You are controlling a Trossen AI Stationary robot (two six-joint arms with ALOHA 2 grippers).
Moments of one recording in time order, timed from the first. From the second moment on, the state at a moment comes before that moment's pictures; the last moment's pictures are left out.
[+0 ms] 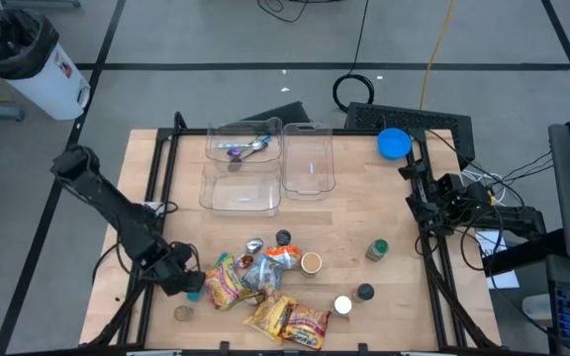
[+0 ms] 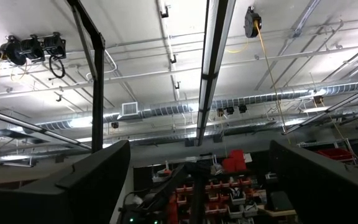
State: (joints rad) left arm -0.83 1.21 0.61 -0.58 0.15 -2.15; right arm -0.09 0.03 0.01 0.73 -0.05 0.19
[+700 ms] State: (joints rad) left arm -0.83 1.42 0.62 -0.45 0.14 -2.20; right arm -0.09 0.03 0.01 0.73 -0.05 0.19
